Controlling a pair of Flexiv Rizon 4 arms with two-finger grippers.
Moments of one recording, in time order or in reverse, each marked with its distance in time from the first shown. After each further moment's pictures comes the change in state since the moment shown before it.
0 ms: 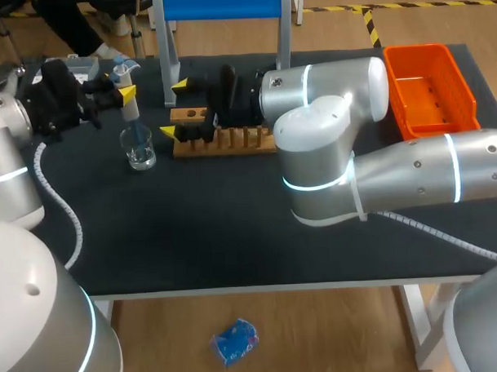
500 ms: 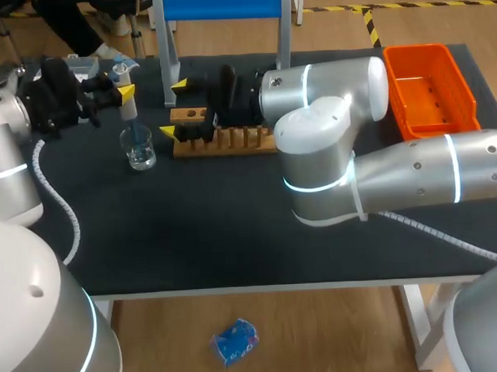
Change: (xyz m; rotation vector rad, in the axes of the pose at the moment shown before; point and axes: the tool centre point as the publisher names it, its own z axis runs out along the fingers) left arm -0.005 0.001 0.000 -0.022 -0.002 0.007; right arm 0.000 0.000 0.000 0.000 0.000 0.000
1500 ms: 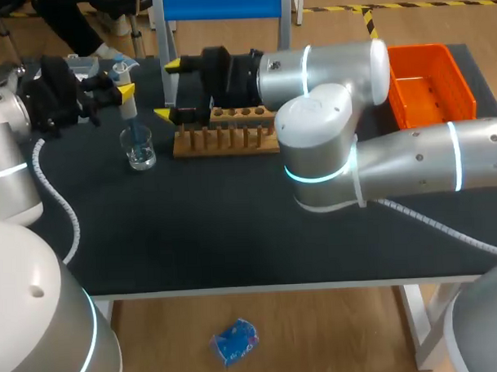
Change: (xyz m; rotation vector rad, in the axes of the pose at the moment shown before) left arm -0.001 -0.001 0.000 0.000 0.000 0.002; right arm -0.018 0.048 -0.006 -0.039 -0.001 -0.096
